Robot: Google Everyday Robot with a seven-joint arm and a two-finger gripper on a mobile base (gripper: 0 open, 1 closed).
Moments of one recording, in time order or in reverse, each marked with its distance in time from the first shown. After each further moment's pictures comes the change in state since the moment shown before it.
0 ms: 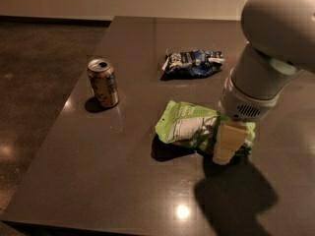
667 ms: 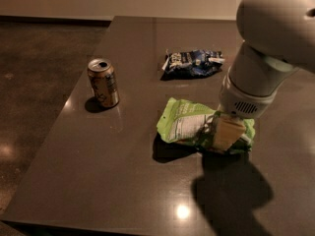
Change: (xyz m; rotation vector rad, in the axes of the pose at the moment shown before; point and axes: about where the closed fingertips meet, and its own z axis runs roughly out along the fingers) arm 0.001 -0.009 0.001 0.017 0.018 0.029
